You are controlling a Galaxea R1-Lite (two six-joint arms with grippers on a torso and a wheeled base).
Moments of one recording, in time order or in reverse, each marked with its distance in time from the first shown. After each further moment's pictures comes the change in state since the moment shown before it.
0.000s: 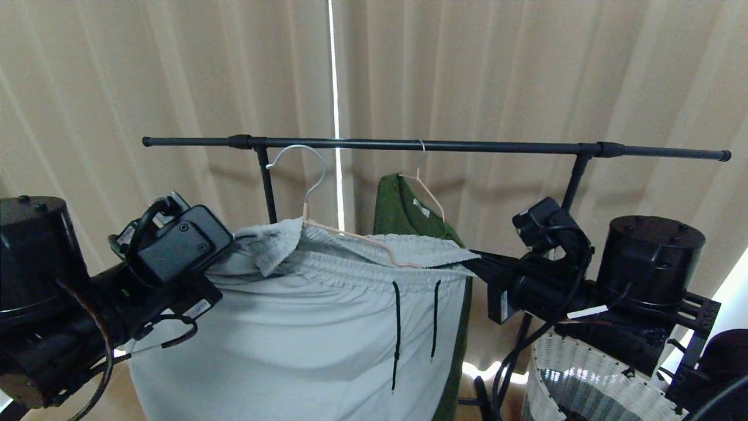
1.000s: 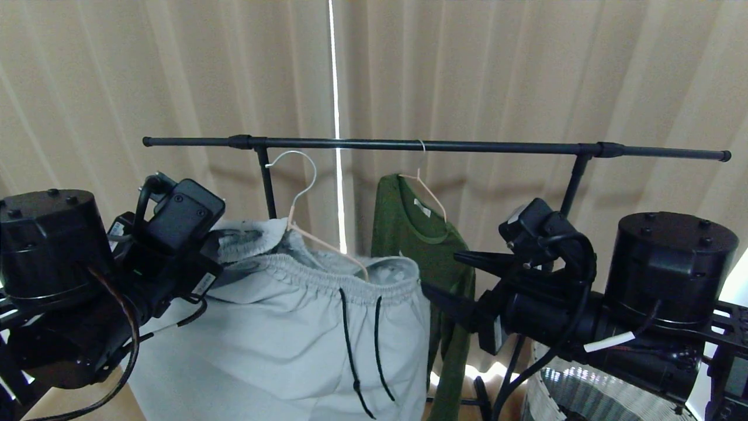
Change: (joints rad) left arm -0.010 0.074 -0.031 -0.074 0.242 -0.183; right arm 0.171 -0.085 -0.045 0.155 0.000 -0.002
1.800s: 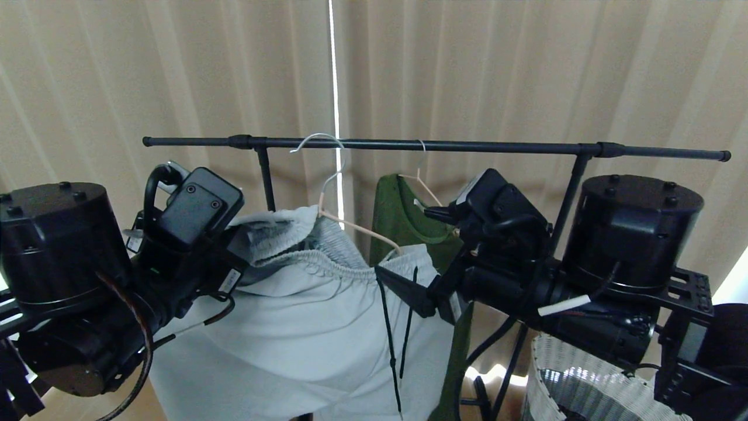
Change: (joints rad) left arm -0.126 -0.005 -0.032 0.000 -0.002 -0.075; right arm 0.034 0.089 -0.185 -0.007 -0.010 -0.228
